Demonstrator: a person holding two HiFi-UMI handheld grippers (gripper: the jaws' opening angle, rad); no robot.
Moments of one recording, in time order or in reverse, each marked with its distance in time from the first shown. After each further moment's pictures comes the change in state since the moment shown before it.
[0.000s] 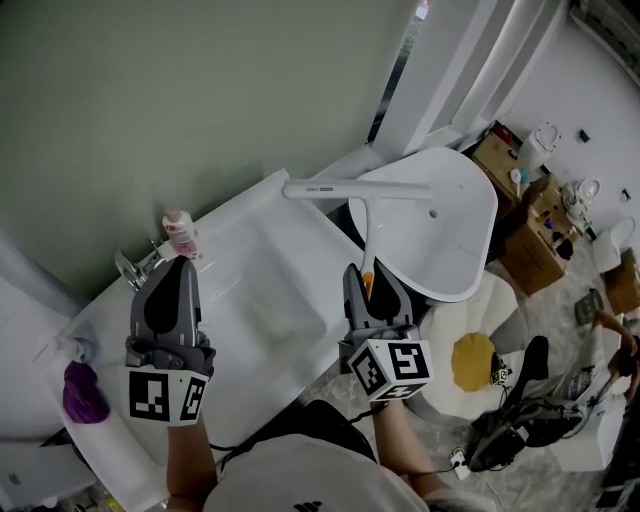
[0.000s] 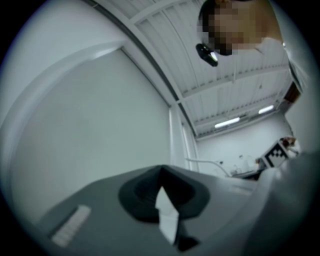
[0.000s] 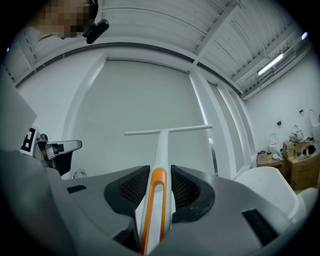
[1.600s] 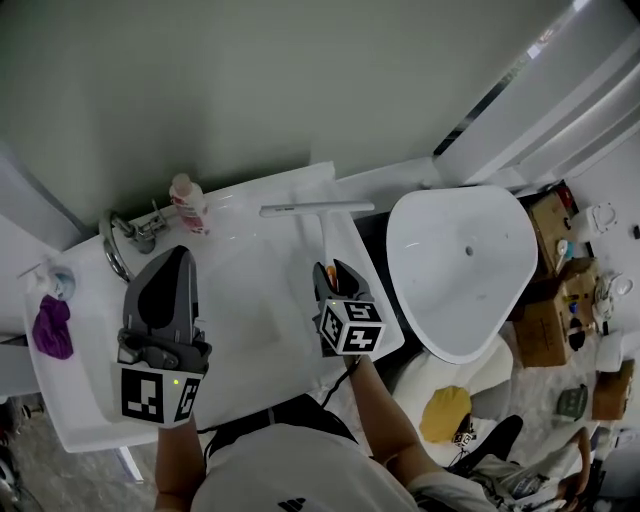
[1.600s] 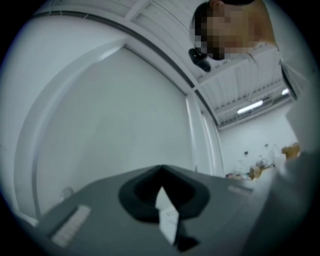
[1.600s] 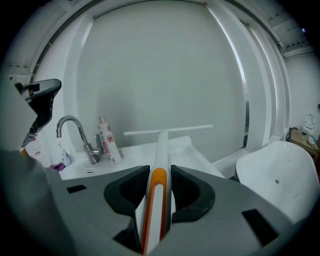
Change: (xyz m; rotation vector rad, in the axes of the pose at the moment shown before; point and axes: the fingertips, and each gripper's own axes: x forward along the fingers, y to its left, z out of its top) left arm 0.038 0.009 -0.045 0.030 0.095 0.278; right arm 0.147 -0.023 -0.197 -0.034 0.555 0.309
